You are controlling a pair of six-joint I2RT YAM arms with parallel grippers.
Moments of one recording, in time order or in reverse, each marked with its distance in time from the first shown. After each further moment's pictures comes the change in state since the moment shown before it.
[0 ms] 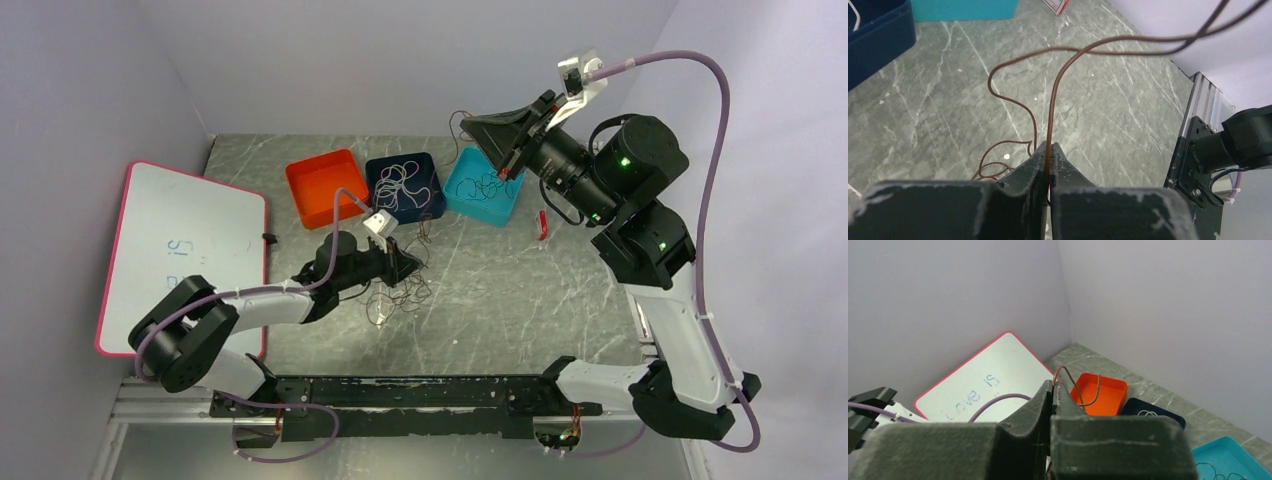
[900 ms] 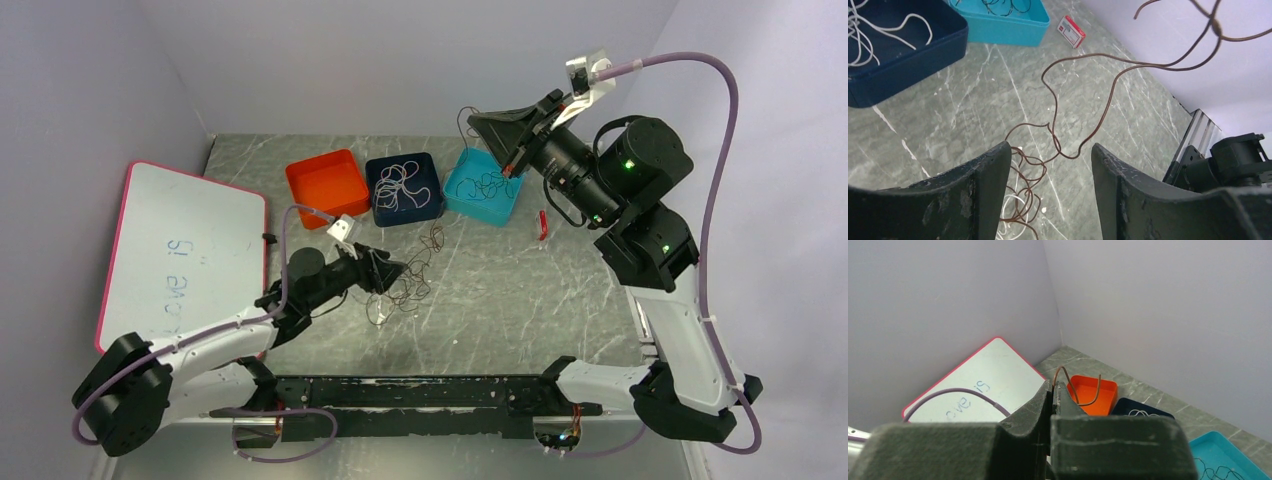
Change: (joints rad) left arm -0.001 -0.358 -0.142 -0.140 -0.178 -0.072; right arm 0.000 -0.011 -0.002 0.000 0.071 -0.010
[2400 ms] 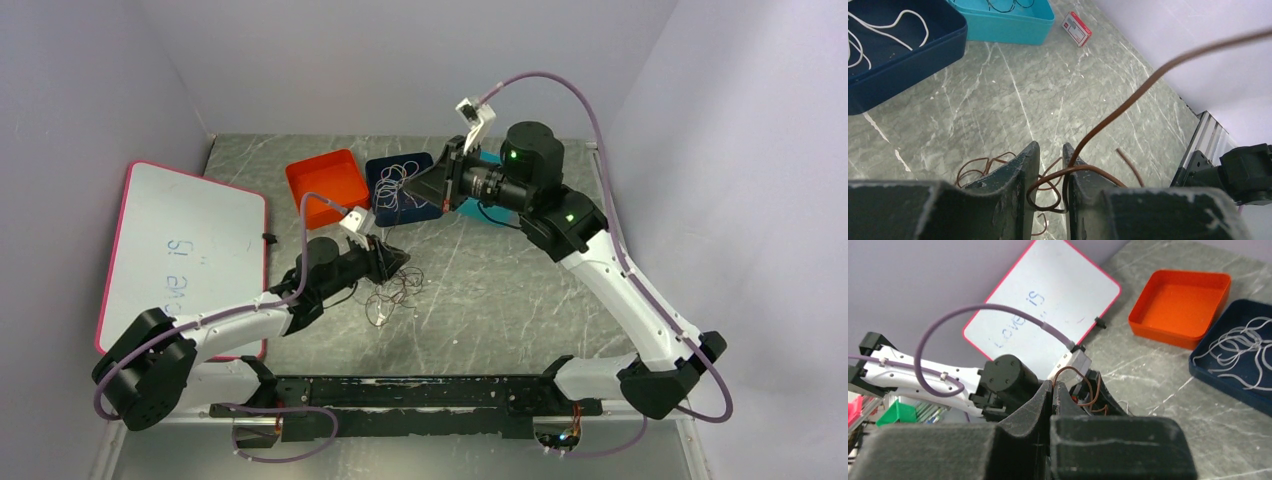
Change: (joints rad) left arm 0.000 0.138 0.080 0.039 0.005 0.008; right arm 0.000 0.114 -0.309 0.059 -0.332 0.244
